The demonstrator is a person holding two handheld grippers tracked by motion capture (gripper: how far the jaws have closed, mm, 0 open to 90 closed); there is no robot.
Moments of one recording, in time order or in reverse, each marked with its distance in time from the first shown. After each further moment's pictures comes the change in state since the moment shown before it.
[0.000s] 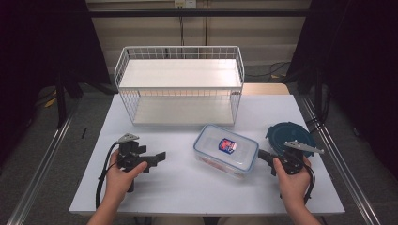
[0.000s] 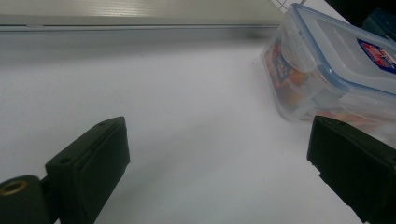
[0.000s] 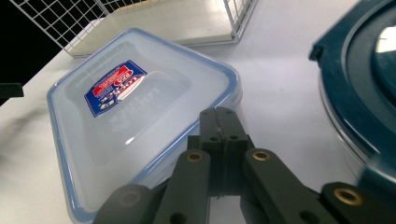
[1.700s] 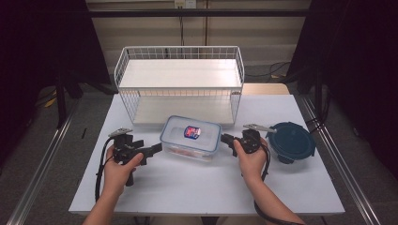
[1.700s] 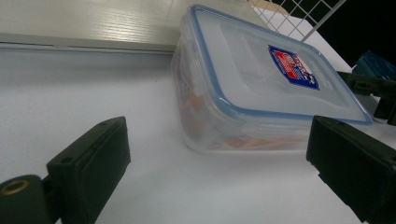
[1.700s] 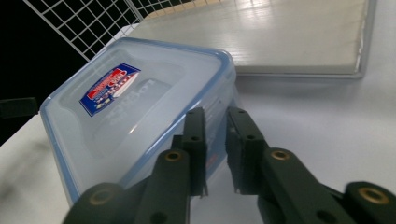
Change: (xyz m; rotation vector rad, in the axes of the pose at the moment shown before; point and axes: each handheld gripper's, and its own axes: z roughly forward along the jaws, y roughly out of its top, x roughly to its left) left arm 0.014 0.015 -0.005 -0.068 -0.011 -0.104; right arm 0.048 0.023 0.105 0.004 0.118 0.004
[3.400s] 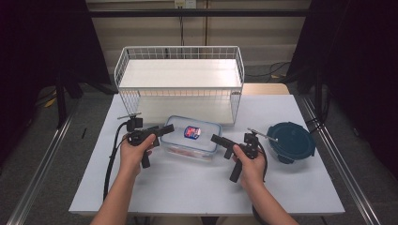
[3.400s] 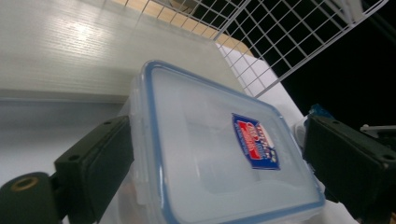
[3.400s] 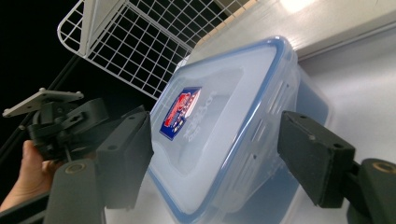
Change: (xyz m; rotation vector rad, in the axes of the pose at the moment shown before) left arm -0.002 0.035 0.048 -0.062 -0.167 -0.168; right arm 0.010 -0.015 0.002 -0.083 0.234 0.383
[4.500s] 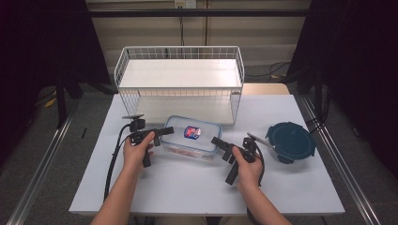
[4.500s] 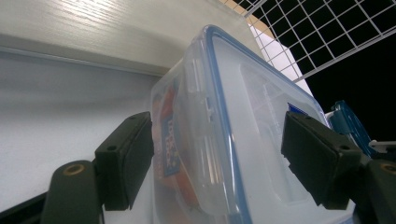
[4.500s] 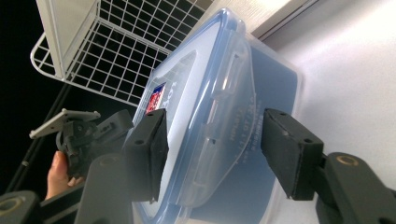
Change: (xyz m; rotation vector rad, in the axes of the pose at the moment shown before) left arm 0.029 -0.005 0.022 0.071 0.023 -0.105; right arm -0.017 -0.015 0.008 -0.030 -0.048 0.175
